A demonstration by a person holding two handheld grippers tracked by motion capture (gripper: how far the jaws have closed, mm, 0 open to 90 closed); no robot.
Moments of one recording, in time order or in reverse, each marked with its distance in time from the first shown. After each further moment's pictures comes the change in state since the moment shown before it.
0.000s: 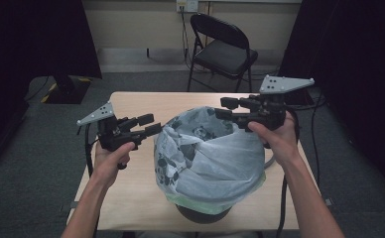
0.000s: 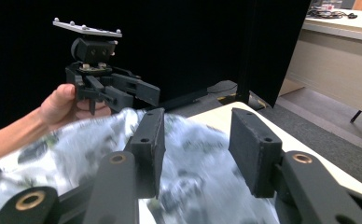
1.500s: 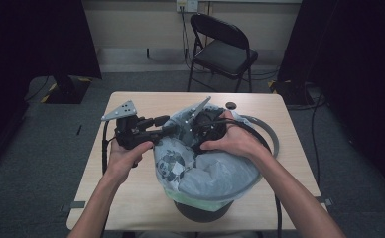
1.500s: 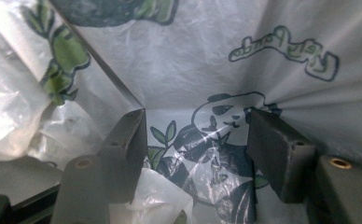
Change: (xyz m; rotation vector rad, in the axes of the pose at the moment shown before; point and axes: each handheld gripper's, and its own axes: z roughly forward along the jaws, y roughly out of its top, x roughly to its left) left arm -0.011 -0.001 0.035 0.113 0.015 0.034; right arm 0.008 -0.055 0.131 0.794 -0.114 -0.119
